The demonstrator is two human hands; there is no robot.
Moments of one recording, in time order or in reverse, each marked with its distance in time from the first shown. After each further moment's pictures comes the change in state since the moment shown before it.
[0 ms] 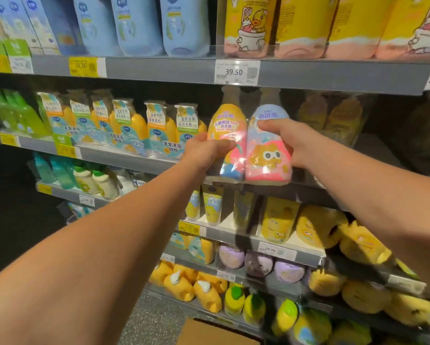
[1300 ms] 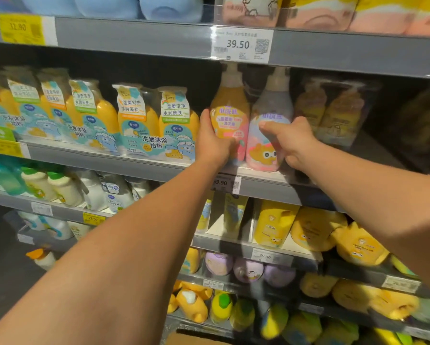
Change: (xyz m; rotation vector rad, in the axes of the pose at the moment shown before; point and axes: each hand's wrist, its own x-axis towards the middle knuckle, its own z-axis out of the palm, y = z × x) left_hand 0.085 -0.038 0.036 0.187 0.101 0.311; right_hand 0.062 0.030 0.013 -0.069 0.361 -0.232
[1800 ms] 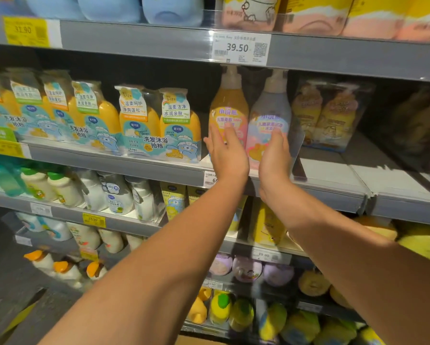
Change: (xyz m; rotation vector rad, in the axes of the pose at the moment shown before) left_hand -0.053 0.022 0.024 -0.248 0.142 -0.136; right_hand -0.034 0.042 0.039 0.263 0.208 -0.046
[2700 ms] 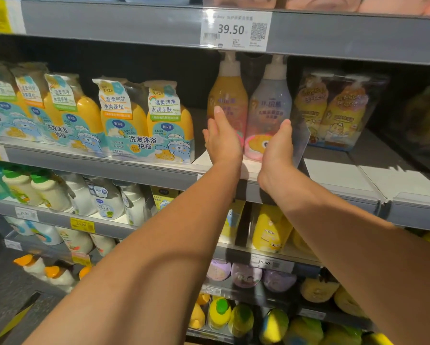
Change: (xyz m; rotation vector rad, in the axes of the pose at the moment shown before) left_hand 0.050 -0.012 0.025 -0.168 0.008 -0.104; right_hand 0.027 -0.013 0.006 0.255 0.006 0.201
